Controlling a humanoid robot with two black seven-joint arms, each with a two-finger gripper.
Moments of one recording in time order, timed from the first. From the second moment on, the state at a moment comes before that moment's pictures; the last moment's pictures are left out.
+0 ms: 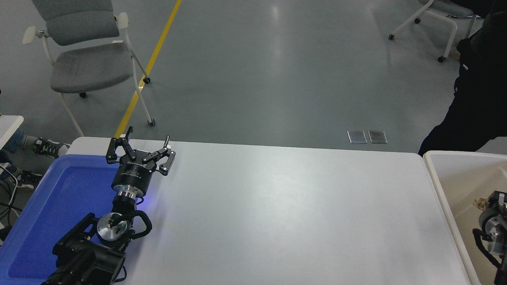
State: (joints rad) left arm -0.46 0.07 -1.19 -0.58 -0.22 -0.67 -0.15; right arm 0.58 -0.30 0.29 -0.10 0.04 0.01 0.07
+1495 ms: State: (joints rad) left arm -0.46 0.07 -1.19 -0.58 -0.22 -0.67 -0.15; right arm 0.76 -0.27 0.68 0.19 0.34 0.40 0.06
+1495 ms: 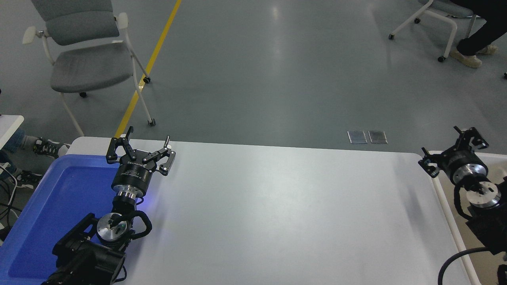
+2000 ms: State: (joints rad) left arm -0.46 0.07 -1.19 -0.58 -0.22 -0.67 -0.15; right arm 0.78 -0.13 0.70 0.23 0.35 0.42 0.06
